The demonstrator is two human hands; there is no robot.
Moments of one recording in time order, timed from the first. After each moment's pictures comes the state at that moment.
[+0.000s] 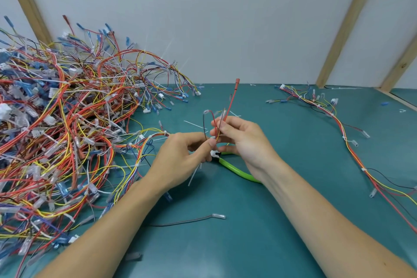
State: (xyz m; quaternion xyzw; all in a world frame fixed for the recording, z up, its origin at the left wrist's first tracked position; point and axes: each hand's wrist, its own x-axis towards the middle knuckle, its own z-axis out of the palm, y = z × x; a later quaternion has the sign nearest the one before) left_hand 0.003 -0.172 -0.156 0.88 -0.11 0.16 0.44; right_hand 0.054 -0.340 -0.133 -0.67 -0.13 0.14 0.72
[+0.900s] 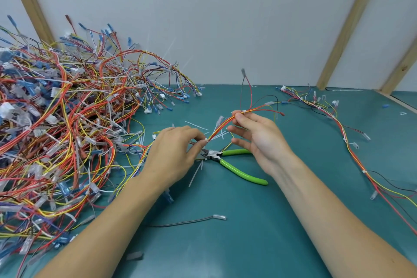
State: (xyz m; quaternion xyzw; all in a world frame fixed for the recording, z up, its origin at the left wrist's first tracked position) left_hand 0.003 -0.164 -0.150 0.94 -0.06 0.24 0.23; right_hand 0.069 -0.354 -0.127 -0.60 -0.05 0.13 0.79
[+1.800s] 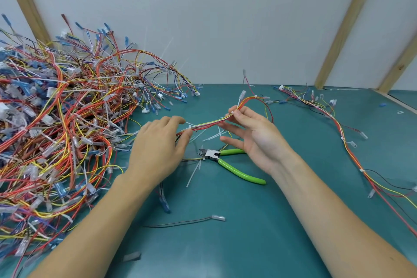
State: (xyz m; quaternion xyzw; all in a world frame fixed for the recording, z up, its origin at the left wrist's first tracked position) left_hand 0.001 -0.151 -0.141 0.96 0.02 0.26 0.13; right_hand 0.066 -0.356 -0.121 -0.53 -0.10 0.19 0.82
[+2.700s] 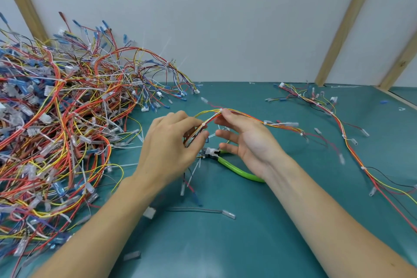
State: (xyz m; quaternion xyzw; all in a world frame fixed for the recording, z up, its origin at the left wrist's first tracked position) left_hand -0.005 -0.170 -0.133 0.91 -0.10 0.34 0.22; right_hand 0.053 -0.343 -0.123 -0.57 -0.08 0.20 0.80
